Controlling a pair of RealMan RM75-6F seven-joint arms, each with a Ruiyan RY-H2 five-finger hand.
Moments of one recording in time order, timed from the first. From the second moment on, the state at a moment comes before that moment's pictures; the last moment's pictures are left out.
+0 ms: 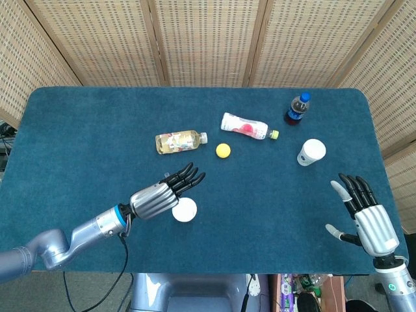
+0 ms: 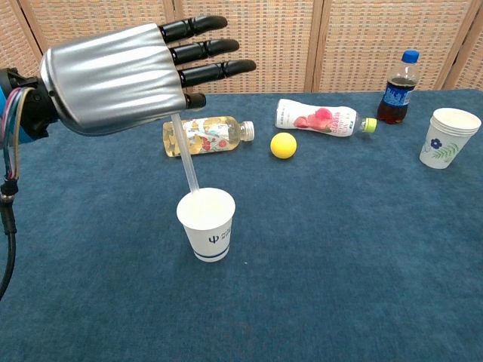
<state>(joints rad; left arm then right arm) -0.79 -1.40 -0.12 -1.45 1.93 1.10 1.02 0.19 -1.21 0.02 -1.36 -1.74 1.64 0.25</state>
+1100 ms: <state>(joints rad) -0.76 -1.50 -0.08 -1.41 1.89 1.08 1.13 0.18 -1.21 0.02 -1.37 -1.74 1.64 0.26</state>
